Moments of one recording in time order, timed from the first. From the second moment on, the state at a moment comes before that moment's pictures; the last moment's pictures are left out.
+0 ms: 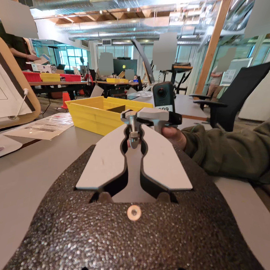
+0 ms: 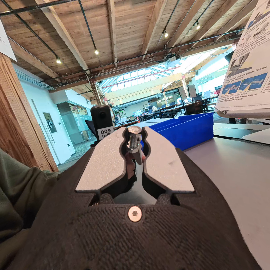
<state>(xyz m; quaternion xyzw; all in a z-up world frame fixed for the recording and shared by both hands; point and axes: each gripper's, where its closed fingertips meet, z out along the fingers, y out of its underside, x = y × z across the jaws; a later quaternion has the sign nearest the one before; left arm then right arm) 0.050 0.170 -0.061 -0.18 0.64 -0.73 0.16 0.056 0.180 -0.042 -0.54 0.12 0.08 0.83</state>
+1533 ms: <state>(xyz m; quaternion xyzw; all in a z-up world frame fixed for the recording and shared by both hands) 0.054 0.190 -0.065 -0.19 0.69 -0.68 0.15 0.063 0.197 -0.086 -0.70 0.06 -0.12 0.70</state>
